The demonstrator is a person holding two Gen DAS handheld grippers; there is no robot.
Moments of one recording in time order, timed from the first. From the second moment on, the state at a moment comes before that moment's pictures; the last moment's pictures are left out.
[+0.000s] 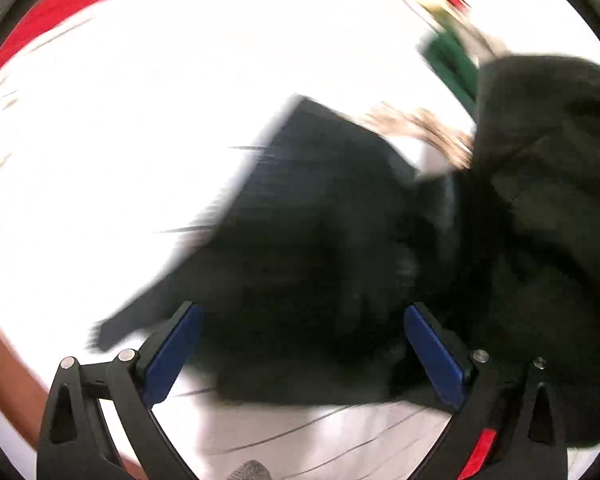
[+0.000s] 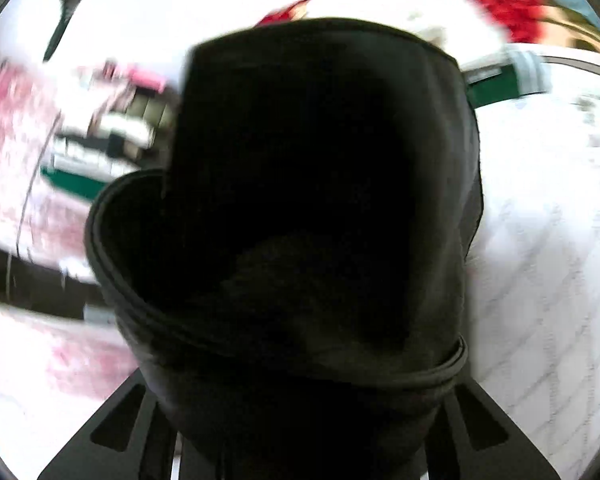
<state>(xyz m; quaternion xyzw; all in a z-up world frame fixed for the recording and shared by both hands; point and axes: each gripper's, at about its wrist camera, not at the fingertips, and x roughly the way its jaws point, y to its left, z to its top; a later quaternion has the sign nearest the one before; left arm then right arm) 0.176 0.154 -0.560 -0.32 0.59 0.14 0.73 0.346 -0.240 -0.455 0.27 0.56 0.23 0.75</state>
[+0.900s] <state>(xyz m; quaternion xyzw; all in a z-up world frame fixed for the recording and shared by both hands) 0.121 0.213 -0.492 -0.23 0.52 0.29 0.77 0.376 -0.162 -0.527 0.13 0.72 0.27 0.63</state>
